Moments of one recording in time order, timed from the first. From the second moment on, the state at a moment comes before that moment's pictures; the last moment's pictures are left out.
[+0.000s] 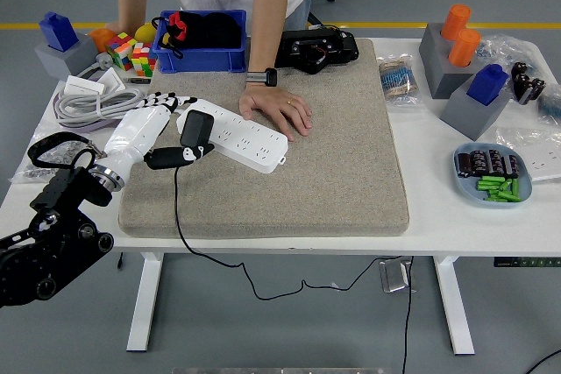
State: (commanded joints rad) left arm -0.52 0.38 -0.67 -1.05 1.75 0.44 -0.01; right arm -0.04 -0.29 1.21 0.38 -1.05 0.00 -0.15
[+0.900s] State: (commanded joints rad) left arm -0.57 0.33 -0.58 -0.94 1.78 0.42 0.03; right arm -0.04 -0.29 1.20 0.38 -1.05 0.00 -0.15
